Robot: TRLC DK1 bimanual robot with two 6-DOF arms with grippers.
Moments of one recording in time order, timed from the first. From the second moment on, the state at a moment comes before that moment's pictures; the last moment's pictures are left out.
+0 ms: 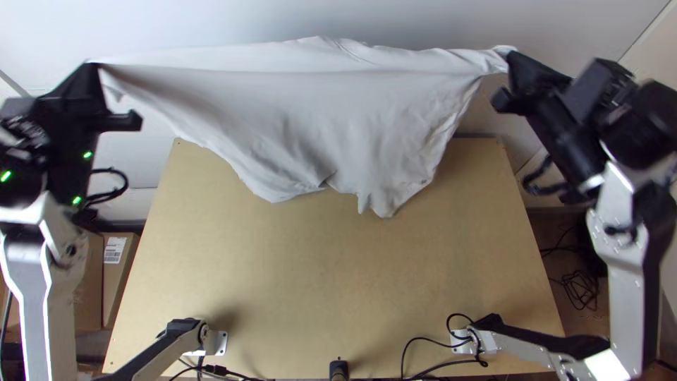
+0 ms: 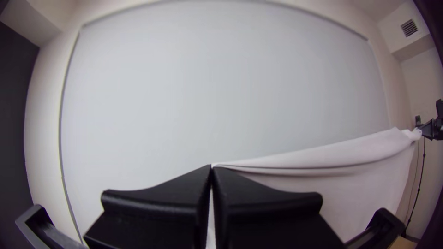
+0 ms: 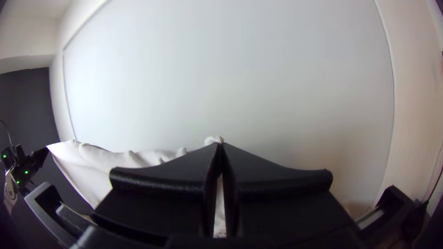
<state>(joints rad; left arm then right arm) 0.02 1.03 1.66 -0.21 -0.06 0.07 0.42 1.26 1.99 -0.59 0.17 0.22</state>
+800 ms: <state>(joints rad) 0.05 0.50 1.51 -0.45 -0.03 -0.08 0.48 0.79 1.71 -0.67 0.06 0.22</state>
